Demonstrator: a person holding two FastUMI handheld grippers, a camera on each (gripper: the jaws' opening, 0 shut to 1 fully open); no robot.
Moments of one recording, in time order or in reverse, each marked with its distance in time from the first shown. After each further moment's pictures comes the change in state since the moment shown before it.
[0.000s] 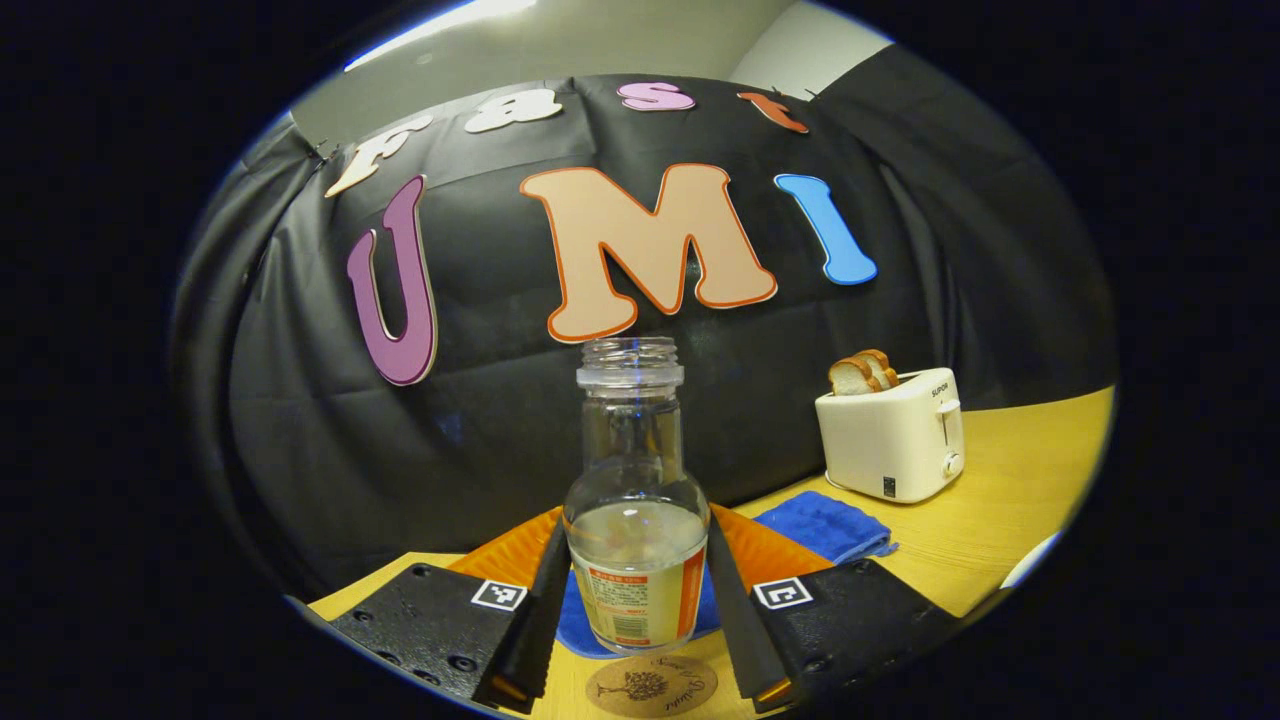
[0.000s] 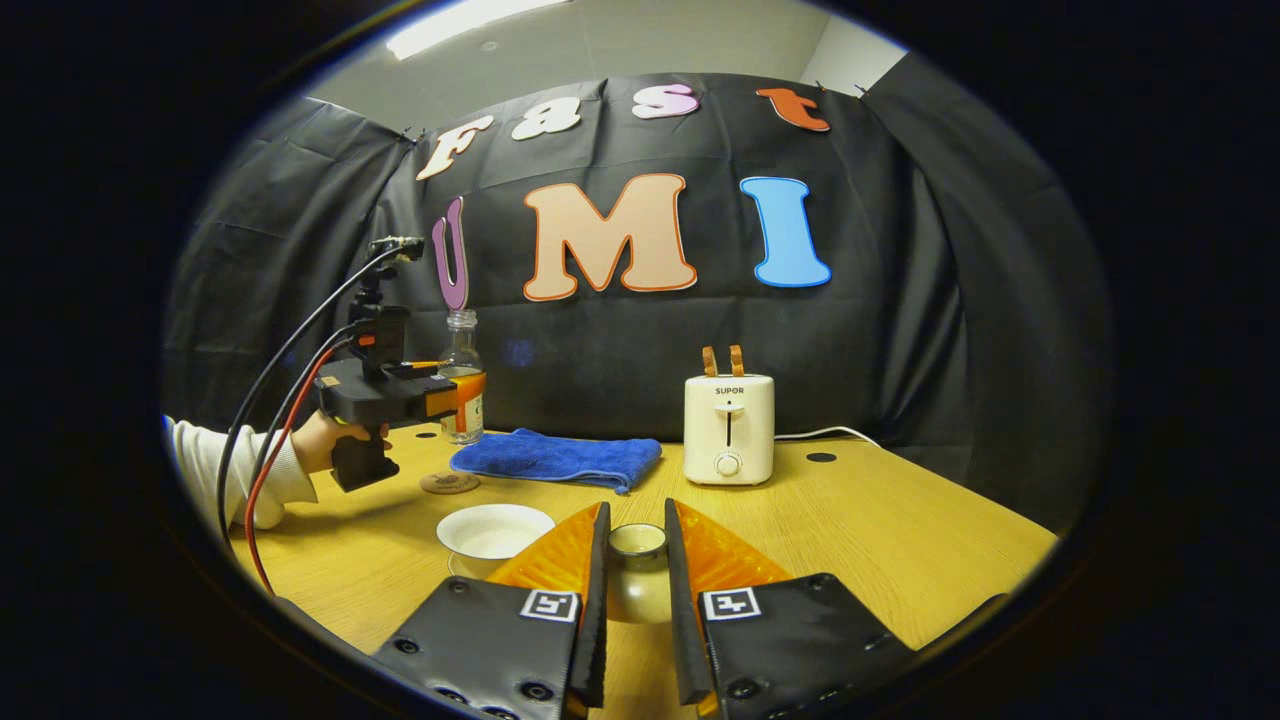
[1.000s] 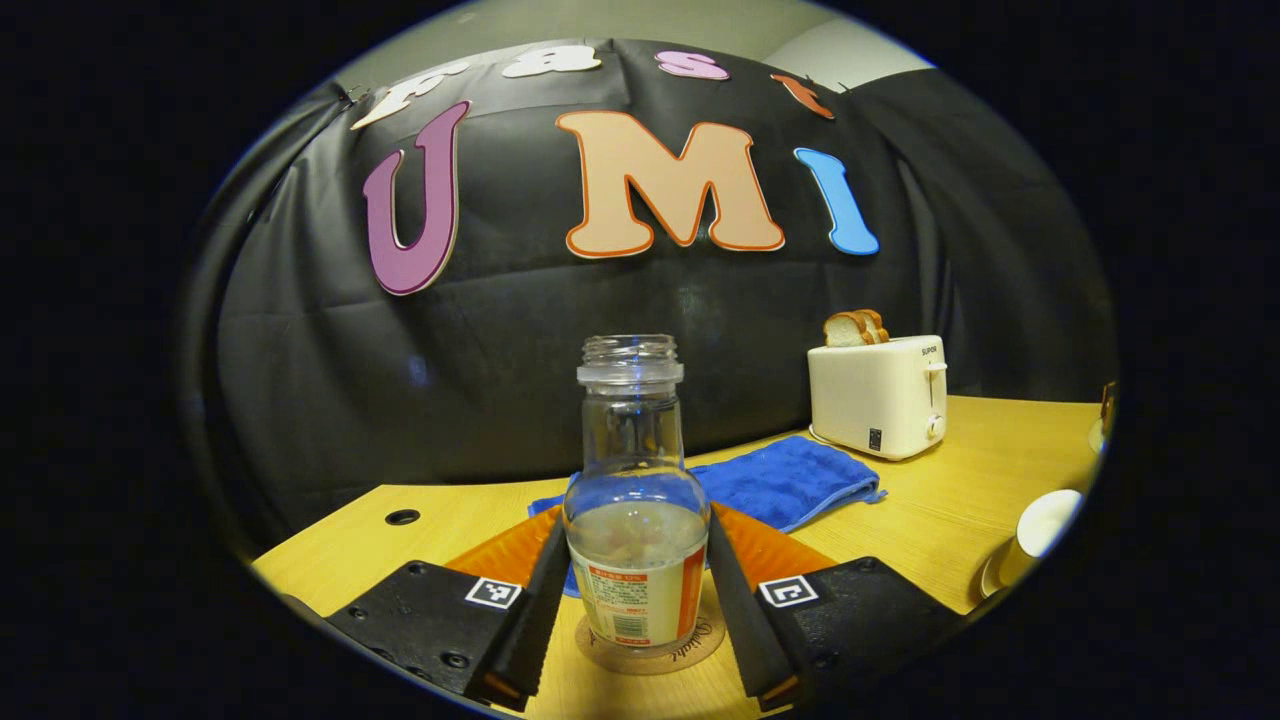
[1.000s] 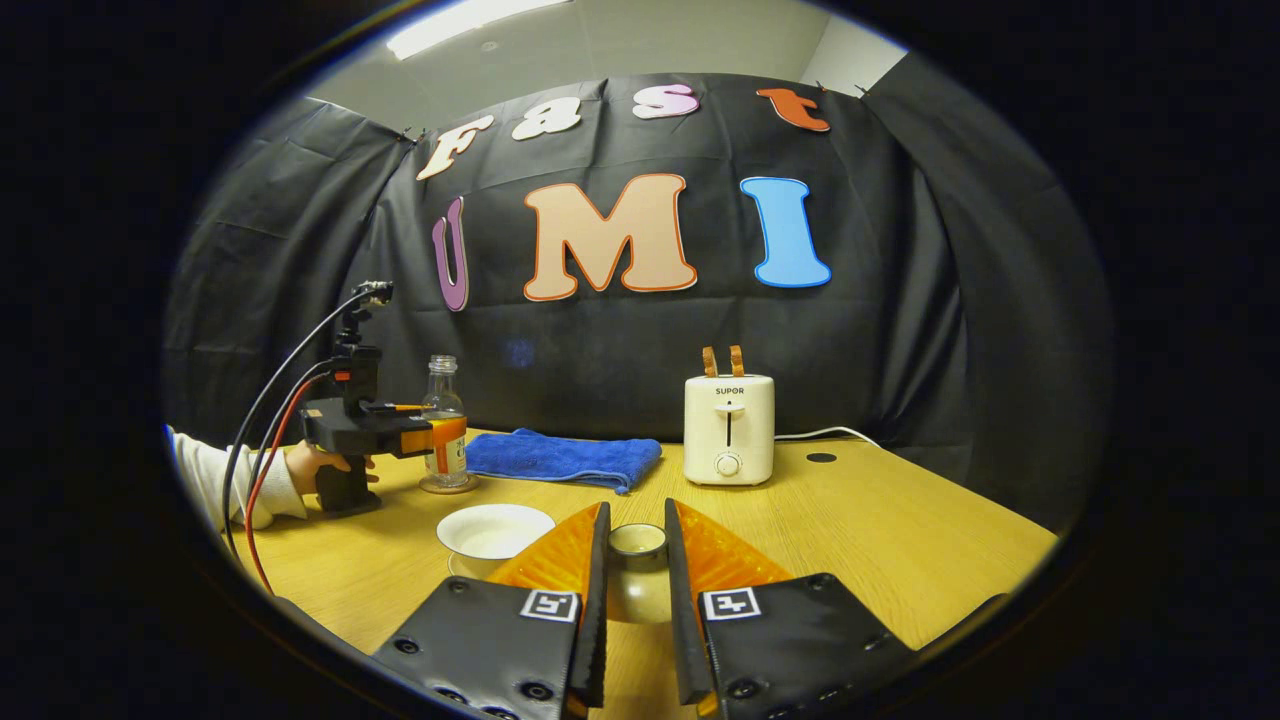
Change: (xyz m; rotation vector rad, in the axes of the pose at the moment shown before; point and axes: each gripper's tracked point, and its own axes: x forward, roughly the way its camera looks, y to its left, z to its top) left arm -0.024 0.004 -0.068 -0.119 0.136 -0.053; right arm 0.000 0.000 0.000 -0.002 -0.001 0.000
